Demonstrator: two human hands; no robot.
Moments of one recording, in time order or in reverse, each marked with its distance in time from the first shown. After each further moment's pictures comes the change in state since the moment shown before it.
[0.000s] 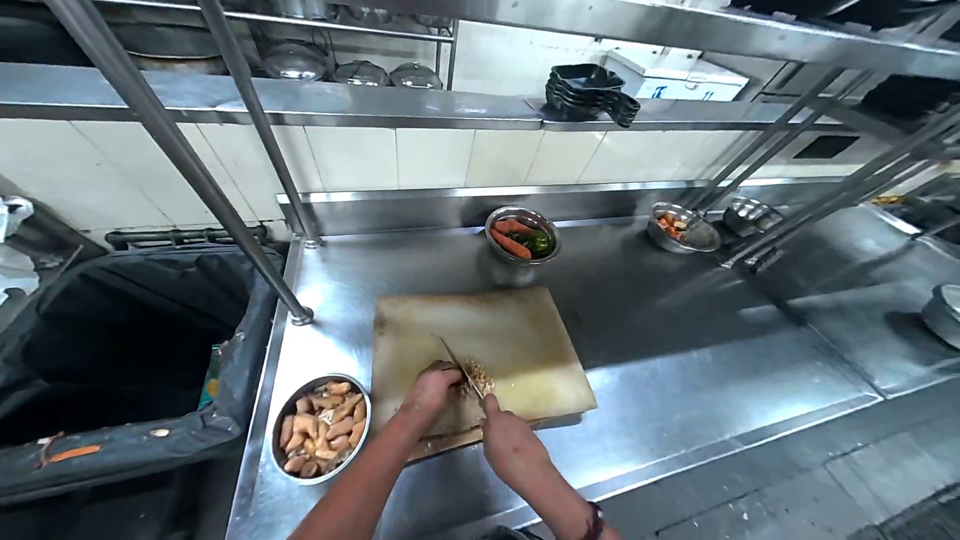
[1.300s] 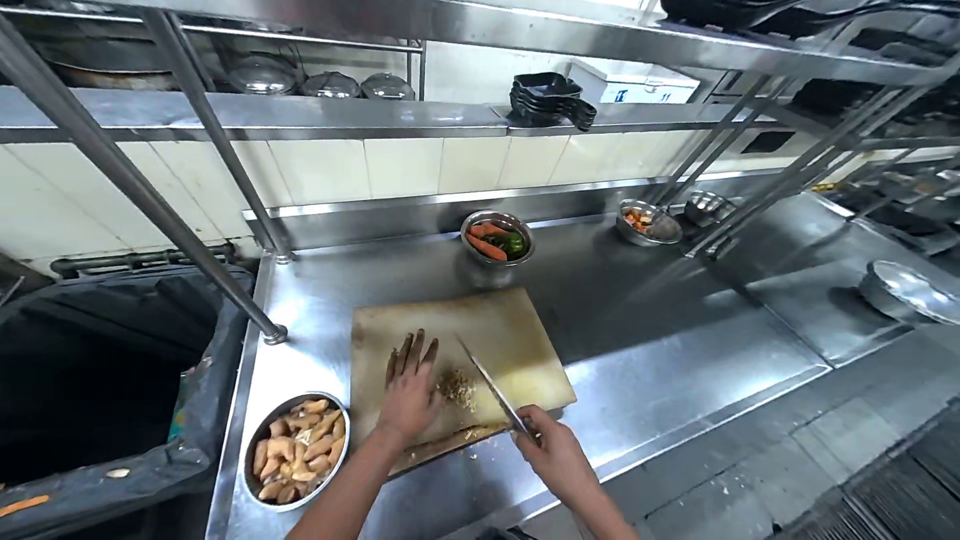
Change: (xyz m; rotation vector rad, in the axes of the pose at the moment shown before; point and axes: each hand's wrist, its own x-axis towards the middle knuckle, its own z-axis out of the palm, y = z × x) left_hand -0.016 0.020 -0.013 0.231 0.277 -0.087; right_hand -0.027 0.107 0.000 0.596 0.262 -0.132
